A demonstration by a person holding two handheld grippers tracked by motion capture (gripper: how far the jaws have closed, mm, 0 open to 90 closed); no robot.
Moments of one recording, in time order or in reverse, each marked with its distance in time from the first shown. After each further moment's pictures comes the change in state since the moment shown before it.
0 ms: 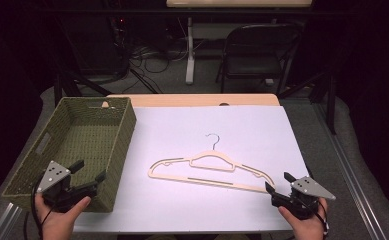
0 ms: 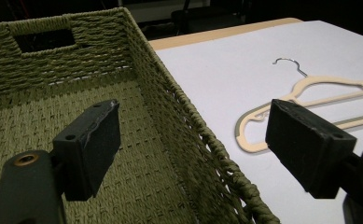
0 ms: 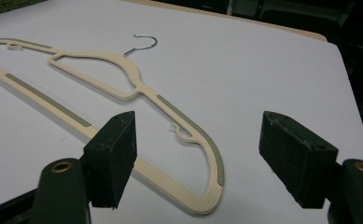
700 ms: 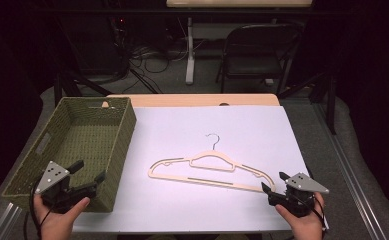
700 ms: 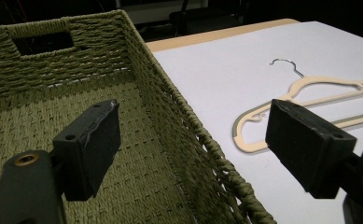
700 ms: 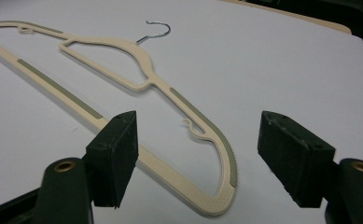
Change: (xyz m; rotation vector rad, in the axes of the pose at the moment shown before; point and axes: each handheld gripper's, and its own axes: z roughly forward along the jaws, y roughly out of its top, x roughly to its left) left arm 0.000 0.001 -0.003 -0.007 -0.008 0.002; right arm 0.004 0.009 0.007 0.070 0.047 -0.030
